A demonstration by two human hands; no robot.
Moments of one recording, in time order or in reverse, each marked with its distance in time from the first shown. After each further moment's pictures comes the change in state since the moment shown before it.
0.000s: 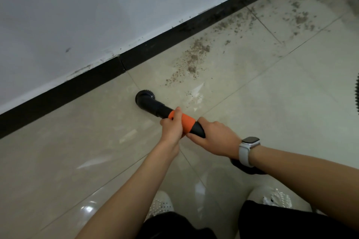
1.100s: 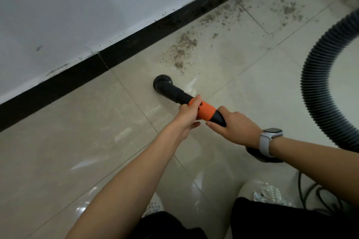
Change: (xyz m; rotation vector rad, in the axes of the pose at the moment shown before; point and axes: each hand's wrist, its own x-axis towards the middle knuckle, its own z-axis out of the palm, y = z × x) left_hand -0.004 0.009 0.064 0.235 -0.333 -0.049; right_hand -0.015 0.069 -0.027 -0.011 0.078 0.121
